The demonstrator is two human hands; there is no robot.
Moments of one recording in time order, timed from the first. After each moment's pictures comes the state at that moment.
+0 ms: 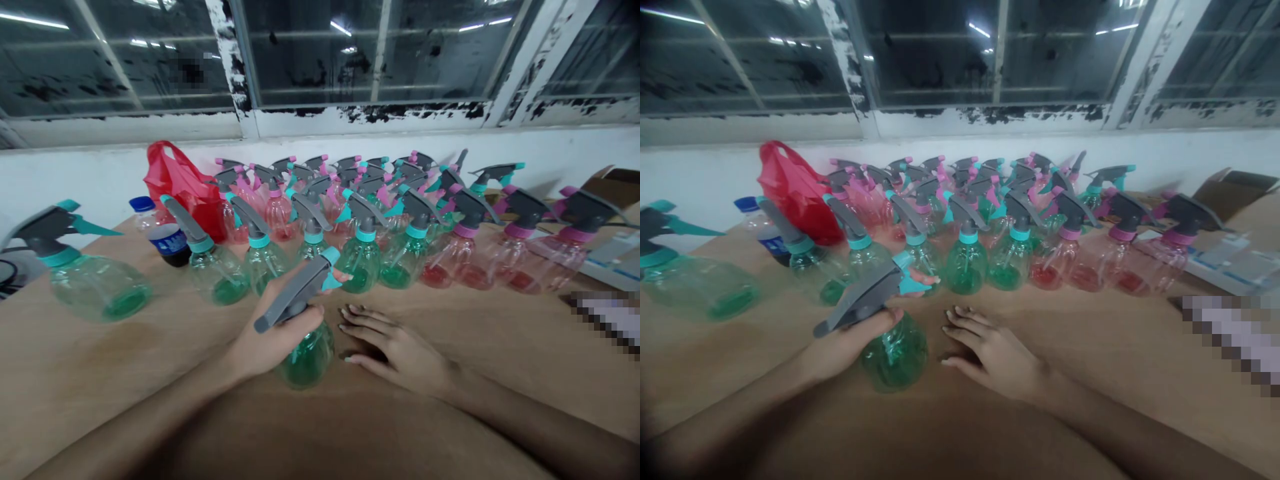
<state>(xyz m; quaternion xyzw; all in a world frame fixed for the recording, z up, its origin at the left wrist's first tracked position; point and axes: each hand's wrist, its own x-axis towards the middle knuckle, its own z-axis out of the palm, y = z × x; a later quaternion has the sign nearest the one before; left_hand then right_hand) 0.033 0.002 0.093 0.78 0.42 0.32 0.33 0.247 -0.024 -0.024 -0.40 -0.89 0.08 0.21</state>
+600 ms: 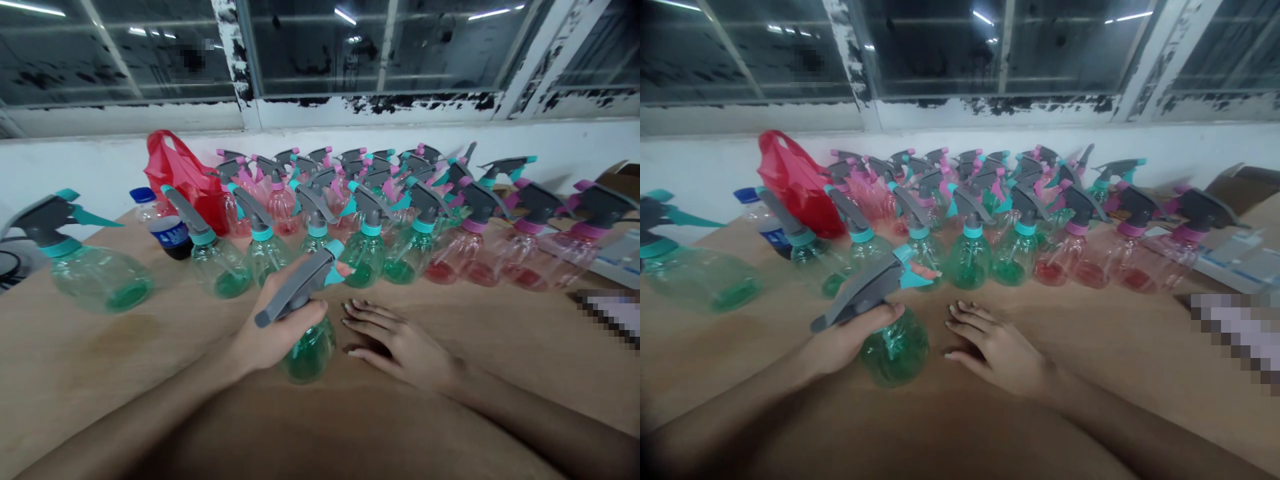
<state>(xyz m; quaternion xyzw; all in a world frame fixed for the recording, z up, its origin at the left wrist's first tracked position) 0.029 0.003 0.091 0.80 0.39 0.33 0.32 0.247 -0.024 -0.025 -0.40 -0.89 0.07 0.21</state>
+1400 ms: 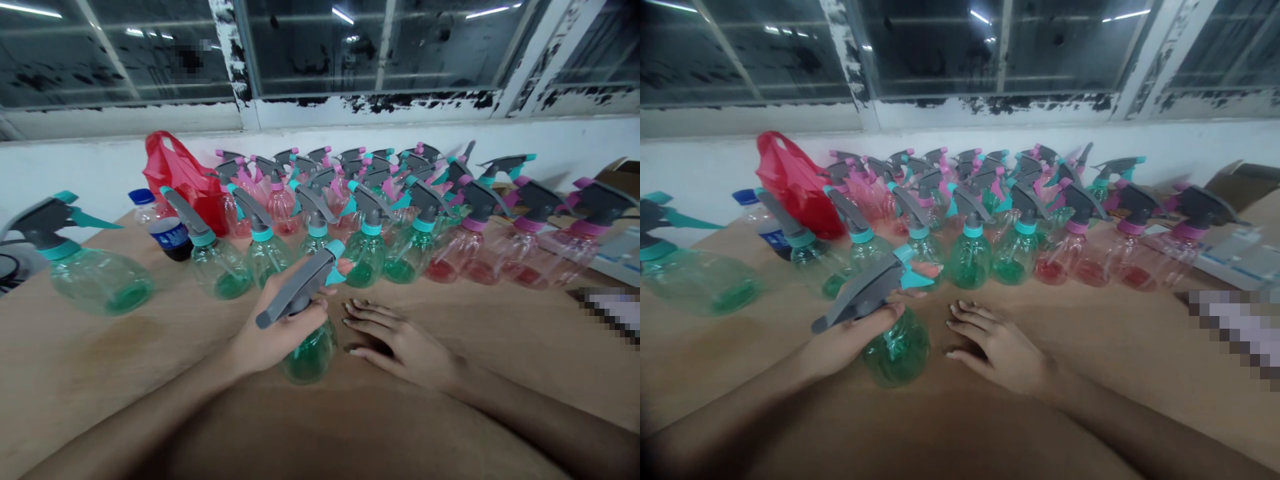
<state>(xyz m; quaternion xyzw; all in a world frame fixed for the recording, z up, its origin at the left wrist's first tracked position) 0.030 0.002 0.091 0.77 0.37 0.34 0.39 0.247 -0.025 -0.022 -0.41 -0.88 0.10 0.22</state>
